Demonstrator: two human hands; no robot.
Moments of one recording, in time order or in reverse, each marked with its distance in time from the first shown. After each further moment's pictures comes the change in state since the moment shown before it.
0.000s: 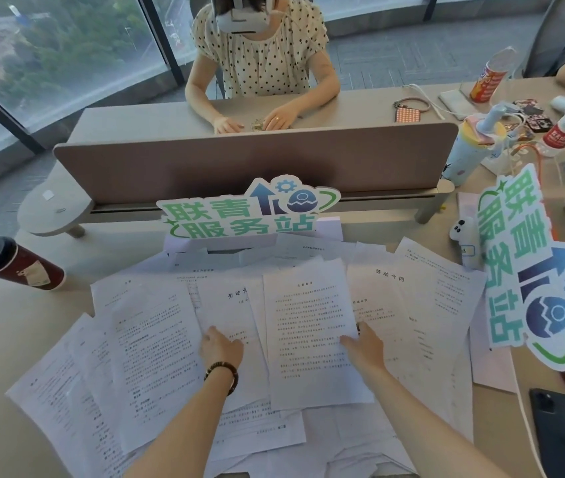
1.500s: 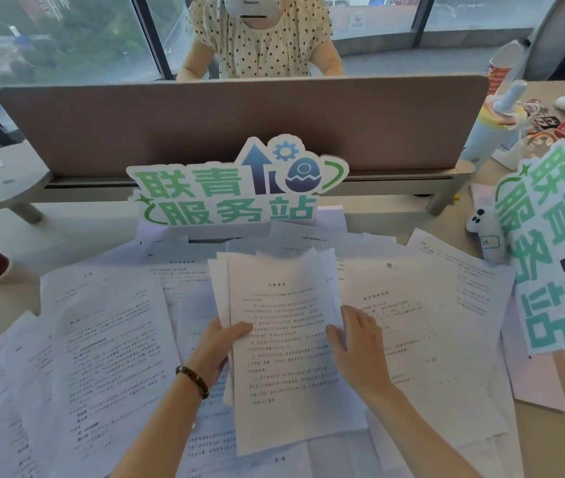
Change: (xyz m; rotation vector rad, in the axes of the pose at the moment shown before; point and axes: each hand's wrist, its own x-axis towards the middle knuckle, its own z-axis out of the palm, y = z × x) left_hand 0.015 0.006 0.017 -0.689 -0.515 0.166; right_hand 0.011 0.016 0.033 -0.412 0.178 -0.611
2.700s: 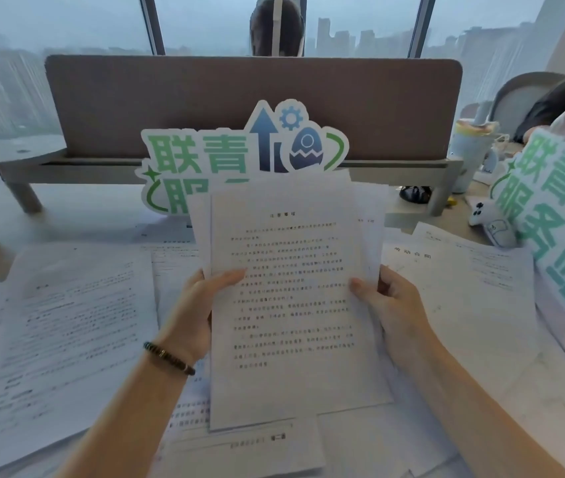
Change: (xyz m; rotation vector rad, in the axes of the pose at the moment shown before) left_hand -0.016 -0.044 -0.004 -0.273 -0.208 0.564; right_hand -0.013 0.025 0.009 1.087 0.062 -0.103
